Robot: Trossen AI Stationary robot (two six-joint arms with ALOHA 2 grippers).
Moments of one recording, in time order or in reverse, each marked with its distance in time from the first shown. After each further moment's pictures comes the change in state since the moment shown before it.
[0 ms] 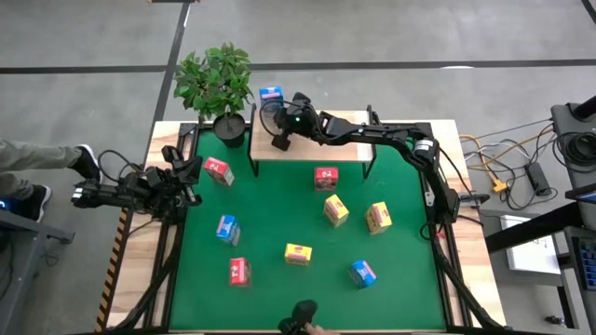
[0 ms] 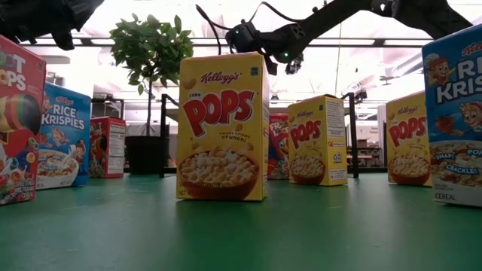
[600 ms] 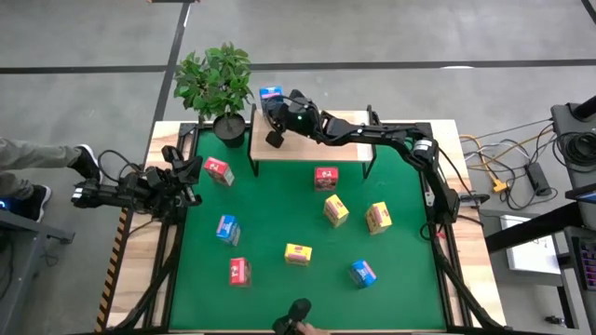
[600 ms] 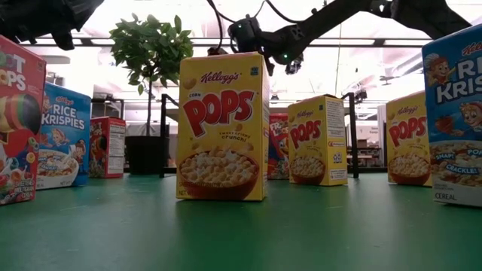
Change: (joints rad) left arm 0.000 0.000 0.000 0.001 0.000 0.000; right arm 0.000 0.009 0.000 0.171 -0.083 0.071
